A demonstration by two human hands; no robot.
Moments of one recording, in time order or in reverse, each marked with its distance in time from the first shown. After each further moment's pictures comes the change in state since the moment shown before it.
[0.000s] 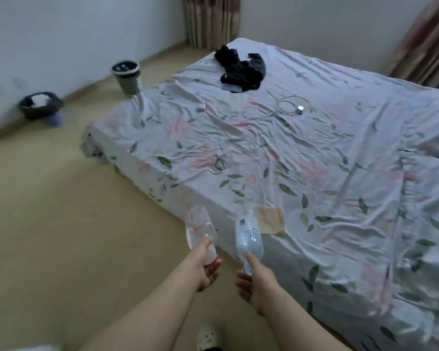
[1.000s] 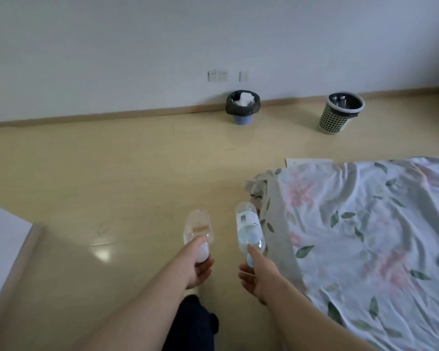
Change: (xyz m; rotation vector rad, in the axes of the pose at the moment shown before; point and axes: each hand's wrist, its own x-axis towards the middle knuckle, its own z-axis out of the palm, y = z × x) left_hand 0.112 0.460 -0.390 -0.787 0.338 0.110; right_hand 0.101 -0.154 0.677 -0.825 -0.361 0.043
